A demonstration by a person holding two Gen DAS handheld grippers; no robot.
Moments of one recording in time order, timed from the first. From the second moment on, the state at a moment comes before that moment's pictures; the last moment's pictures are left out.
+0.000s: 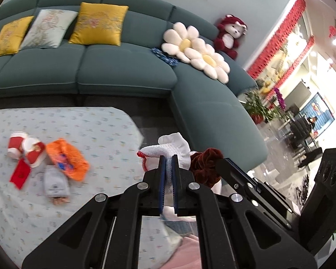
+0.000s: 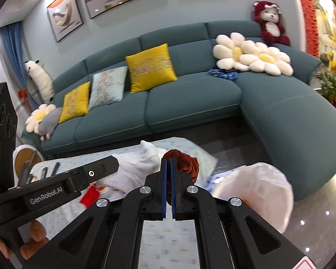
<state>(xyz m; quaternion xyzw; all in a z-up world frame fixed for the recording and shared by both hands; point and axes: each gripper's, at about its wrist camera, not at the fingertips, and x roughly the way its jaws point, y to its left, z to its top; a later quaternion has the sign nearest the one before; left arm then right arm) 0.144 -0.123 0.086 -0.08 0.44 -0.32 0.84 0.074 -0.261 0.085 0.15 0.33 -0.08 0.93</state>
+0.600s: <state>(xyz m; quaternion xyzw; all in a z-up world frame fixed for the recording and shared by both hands) 0.124 -0.235 0.046 -0.03 0.48 -0.38 0.79 0.041 -0.363 0.039 0.19 0.36 -0.16 0.90</state>
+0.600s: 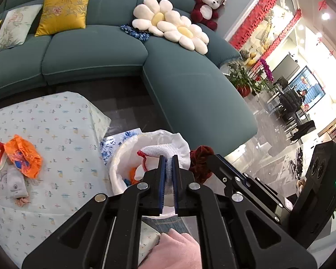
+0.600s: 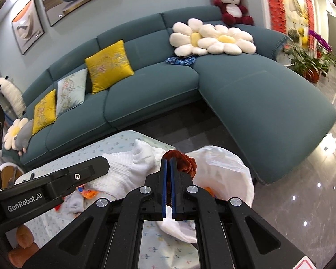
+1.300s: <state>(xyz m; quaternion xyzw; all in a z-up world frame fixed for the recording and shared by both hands) 0.133 -0.187 0.037 -0.04 0.48 -0.30 0.83 0.040 -0.344 0.040 0.18 0.35 -0.19 0.90</state>
